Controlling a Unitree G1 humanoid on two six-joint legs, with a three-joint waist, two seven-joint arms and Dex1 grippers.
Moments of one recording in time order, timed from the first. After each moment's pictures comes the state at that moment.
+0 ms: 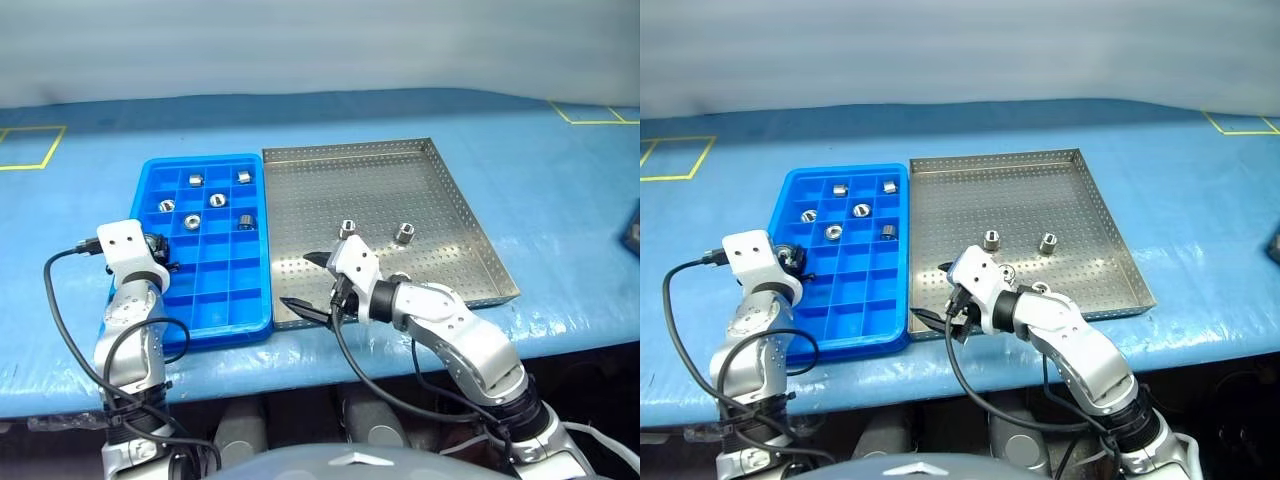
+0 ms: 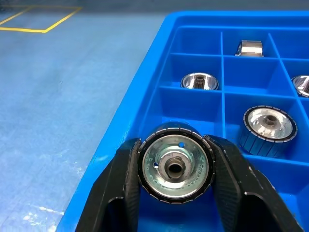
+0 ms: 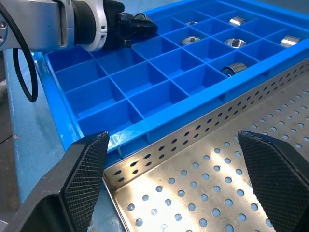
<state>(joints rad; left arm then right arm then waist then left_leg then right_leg) -0.12 0.12 0.36 -0.29 -0.09 0.67 0.09 -0.21 -0.39 0.37 -0.55 0.32 0.71 0.58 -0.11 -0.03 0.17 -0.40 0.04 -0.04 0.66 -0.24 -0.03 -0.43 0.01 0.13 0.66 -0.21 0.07</state>
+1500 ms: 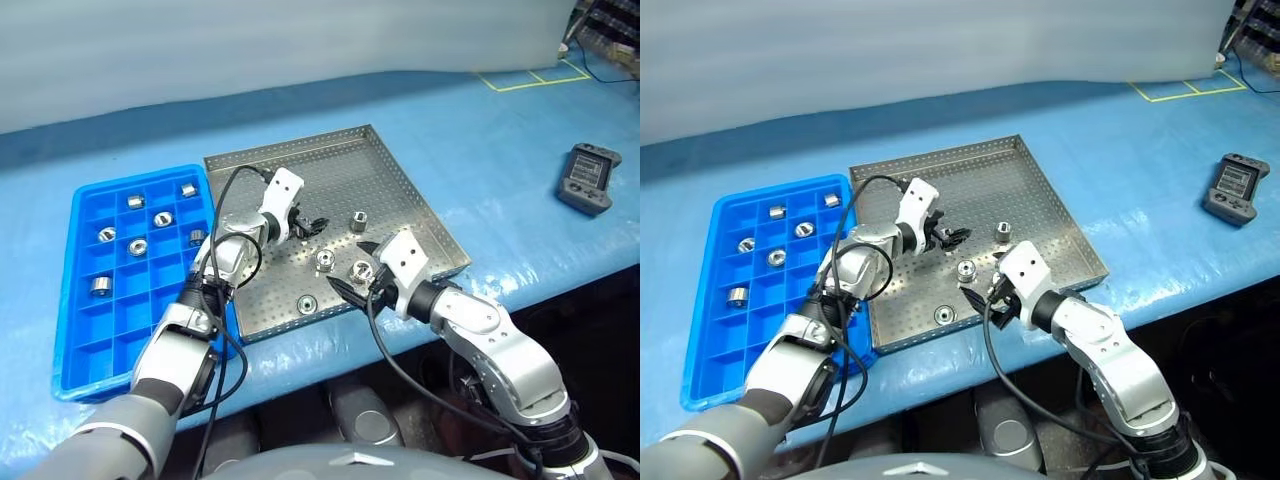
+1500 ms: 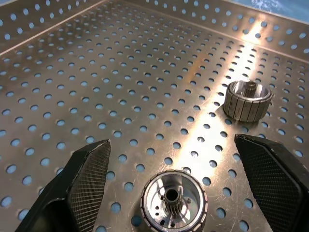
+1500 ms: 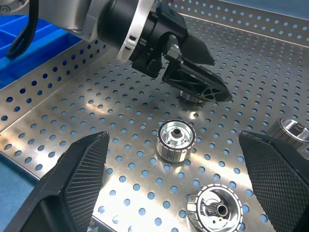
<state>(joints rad) -0.73 0.19 -0.19 0.48 -0.12 0.54 -0.52 -0.07 -0.46 0.20 -0.62 0.28 0.71 0.45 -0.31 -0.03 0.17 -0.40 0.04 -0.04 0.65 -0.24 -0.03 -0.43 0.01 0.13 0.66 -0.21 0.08</state>
